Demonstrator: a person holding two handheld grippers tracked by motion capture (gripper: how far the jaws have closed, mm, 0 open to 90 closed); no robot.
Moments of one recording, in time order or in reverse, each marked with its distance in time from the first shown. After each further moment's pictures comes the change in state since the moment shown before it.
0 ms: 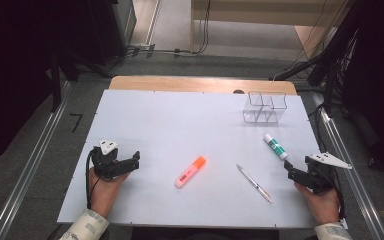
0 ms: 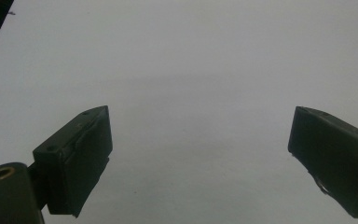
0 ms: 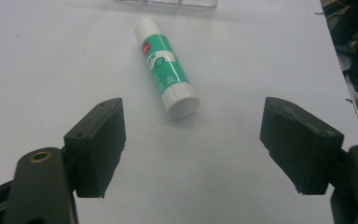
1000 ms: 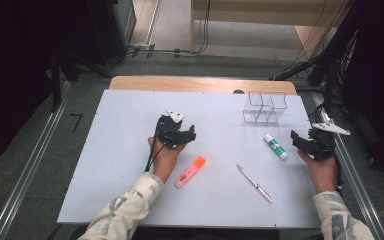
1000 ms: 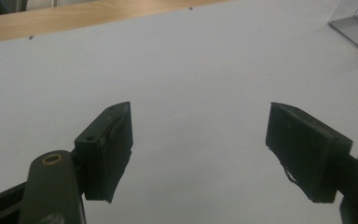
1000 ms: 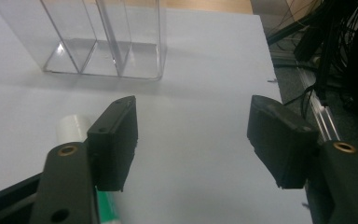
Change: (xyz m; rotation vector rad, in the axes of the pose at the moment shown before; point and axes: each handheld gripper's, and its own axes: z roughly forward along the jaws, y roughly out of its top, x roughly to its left) left arm -0.149 0.083 0.093 -0.032 -0.114 0.149; right arm -0.032 0.066 0.054 -0.040 -0.112 0.031
